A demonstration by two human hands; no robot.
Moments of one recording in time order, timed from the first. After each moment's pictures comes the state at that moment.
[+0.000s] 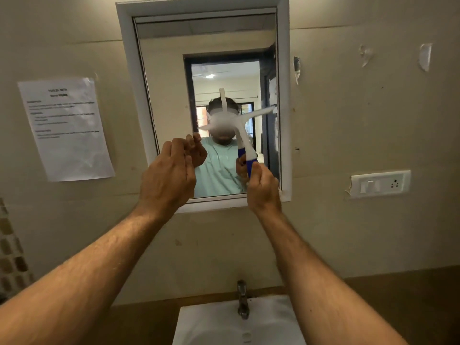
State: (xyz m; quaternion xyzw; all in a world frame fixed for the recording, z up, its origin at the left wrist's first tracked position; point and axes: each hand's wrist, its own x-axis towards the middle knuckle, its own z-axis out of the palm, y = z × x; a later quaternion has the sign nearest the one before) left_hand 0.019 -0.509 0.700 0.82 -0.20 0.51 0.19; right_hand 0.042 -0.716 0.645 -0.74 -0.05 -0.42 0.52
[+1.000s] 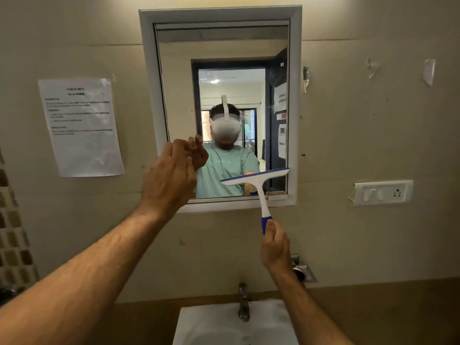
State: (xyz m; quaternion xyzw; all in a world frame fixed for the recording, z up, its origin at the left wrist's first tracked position) left_hand 0.015 -0.487 0.698 0.81 -0.19 0.52 0.21; right_hand 0.024 -0.716 0.515 -0.74 0.04 -0.36 0.56
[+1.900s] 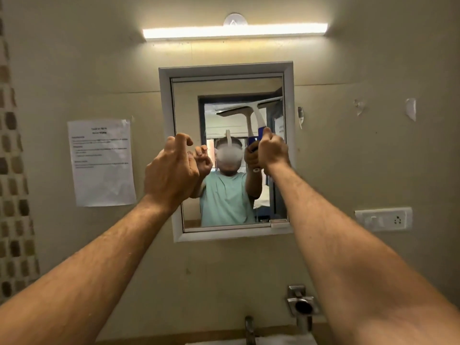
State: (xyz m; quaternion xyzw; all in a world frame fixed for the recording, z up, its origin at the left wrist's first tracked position) left_hand -0.023 -0.482 0.778 0.77 -0.19 0.57 0.19; right_hand 0.018 -0.710 0.817 -0.73 -0.03 -0.41 0.54
